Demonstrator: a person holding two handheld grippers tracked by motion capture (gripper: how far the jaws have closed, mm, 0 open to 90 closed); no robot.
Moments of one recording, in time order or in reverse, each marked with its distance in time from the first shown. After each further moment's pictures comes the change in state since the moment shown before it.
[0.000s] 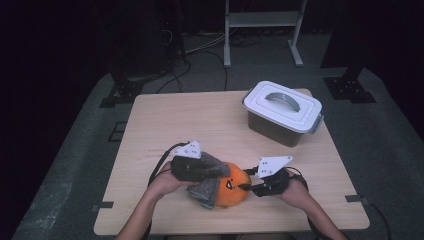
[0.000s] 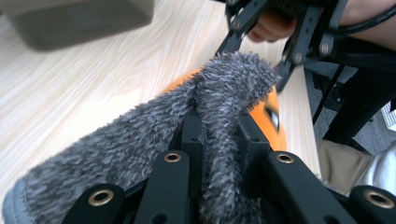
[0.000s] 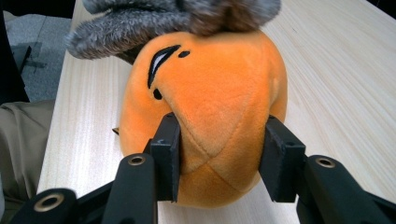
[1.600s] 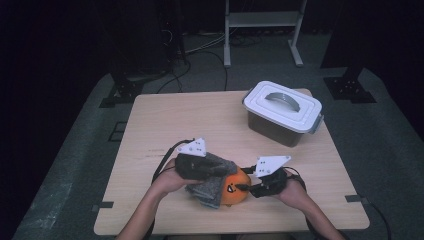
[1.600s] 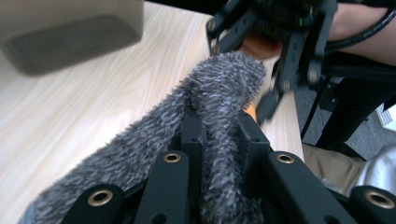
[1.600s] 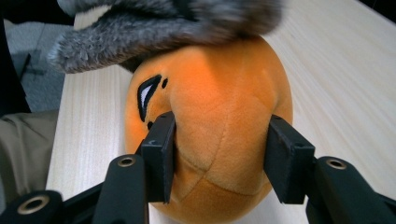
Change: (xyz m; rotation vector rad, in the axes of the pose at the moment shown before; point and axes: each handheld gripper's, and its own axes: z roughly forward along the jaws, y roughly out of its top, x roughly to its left) left arm -0.013 0.035 0.008 -0.008 -0.032 0.067; right arm 0.006 0.011 0.003 -0.011 -0.009 -0.009
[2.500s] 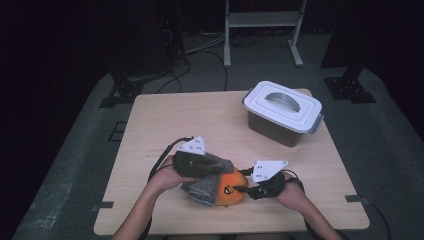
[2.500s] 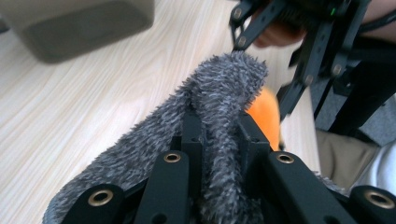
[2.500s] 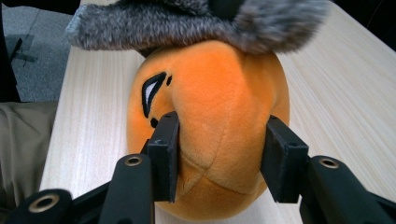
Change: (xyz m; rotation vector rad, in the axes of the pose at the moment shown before) left arm 0.002 0.005 -0.005 0.046 0.027 0.014; right arm 0.008 0.004 0.001 -0.009 -0.019 -0.072
